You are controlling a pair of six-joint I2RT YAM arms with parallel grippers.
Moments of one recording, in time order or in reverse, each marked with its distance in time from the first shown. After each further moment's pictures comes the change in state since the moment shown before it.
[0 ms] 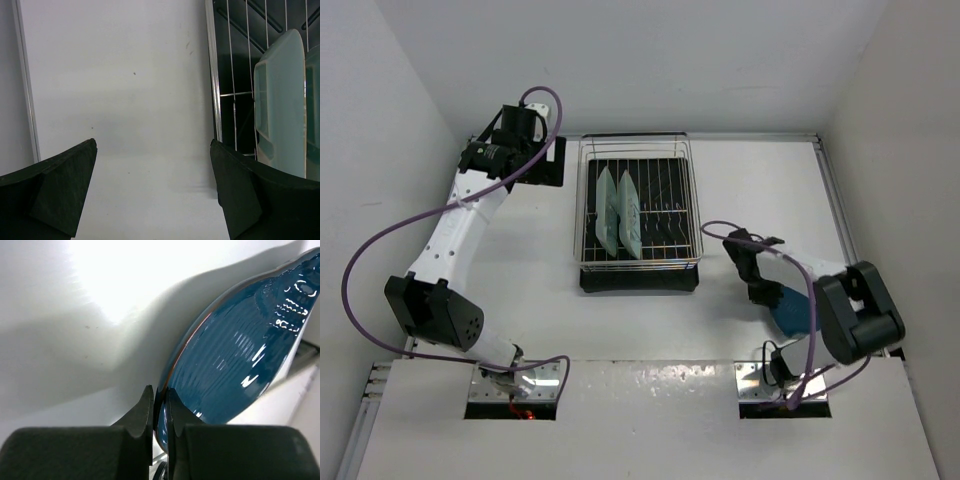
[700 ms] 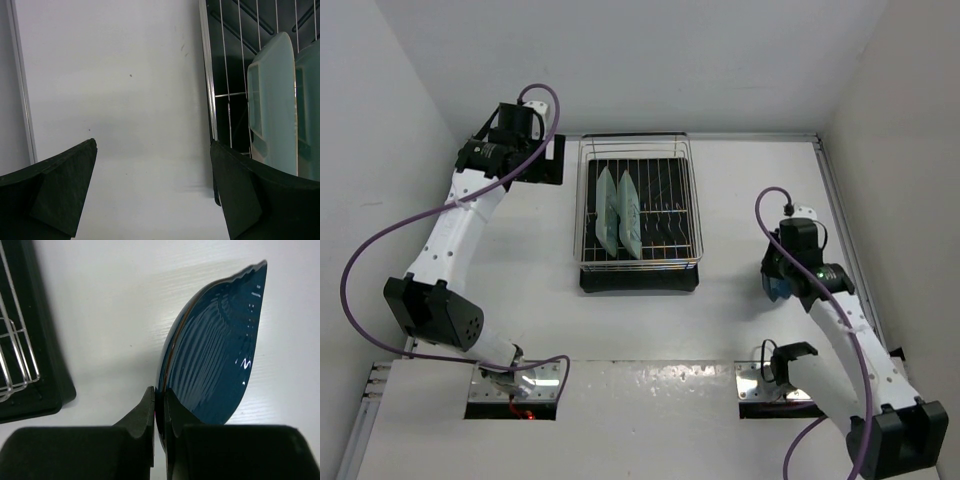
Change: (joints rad) left arm 0.009 0.000 0.020 -0.010 0.032 0.000; right arm -0.182 -0.665 -0.032 0.192 -0.354 -0.115
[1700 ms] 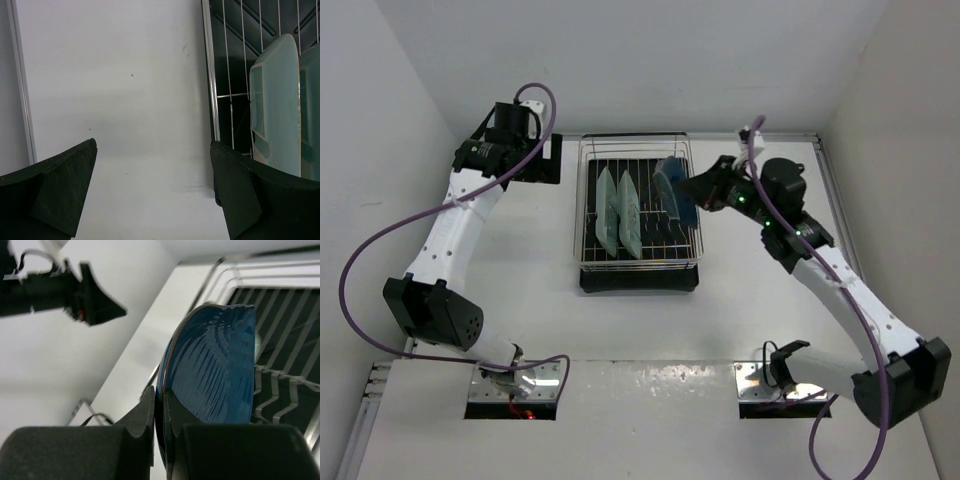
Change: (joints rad) left arm 0.020 0.000 0.000 0.000 0.015 0.000; right arm 0.194 0.261 0.384 0.558 -0.564 0.235
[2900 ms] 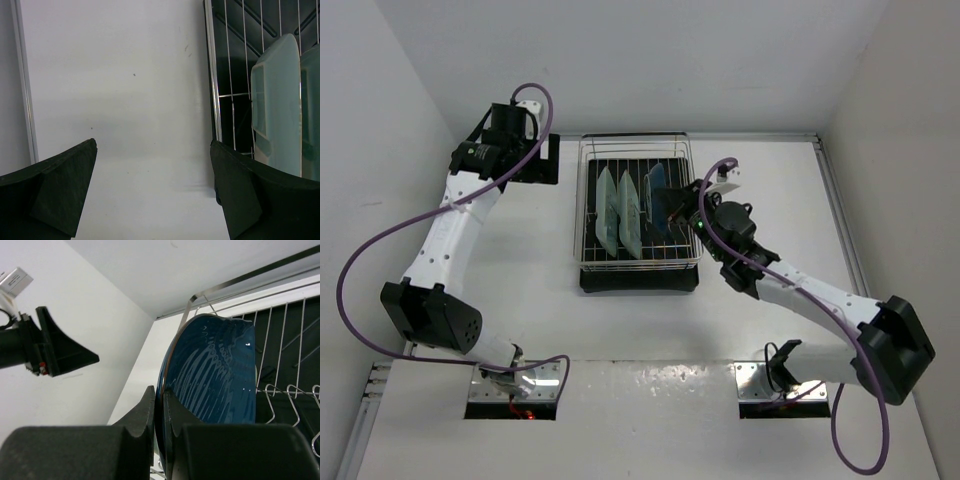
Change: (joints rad) left arm 0.007 -0.019 -0.008 0.002 0.000 0.000; right arm 0.336 0.131 -0.268 0.552 0.602 0.117
